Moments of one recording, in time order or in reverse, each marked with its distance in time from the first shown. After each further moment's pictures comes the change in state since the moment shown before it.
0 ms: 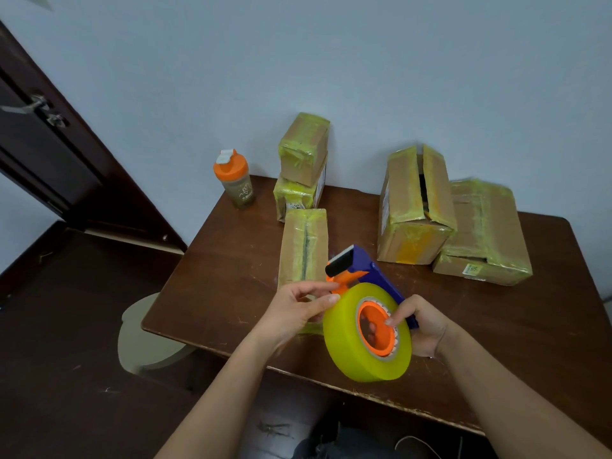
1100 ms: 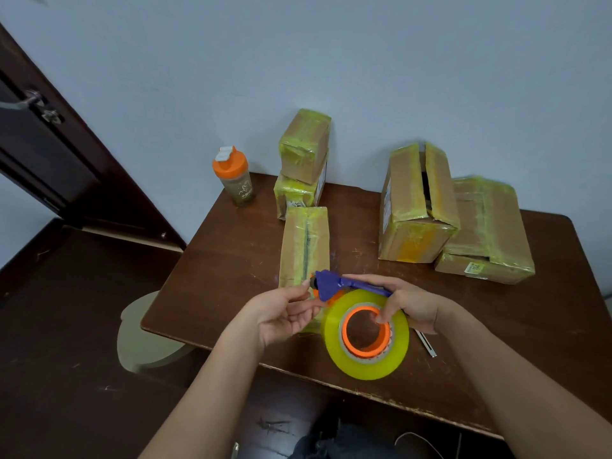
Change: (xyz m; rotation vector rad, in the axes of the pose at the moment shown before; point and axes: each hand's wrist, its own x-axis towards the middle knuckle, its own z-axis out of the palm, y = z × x) left_hand 0.011 0.010 -0.019 -0.517 0.197 -0.586; right_hand 0.012 -0.032 0.018 -0.559 0.002 -0.107
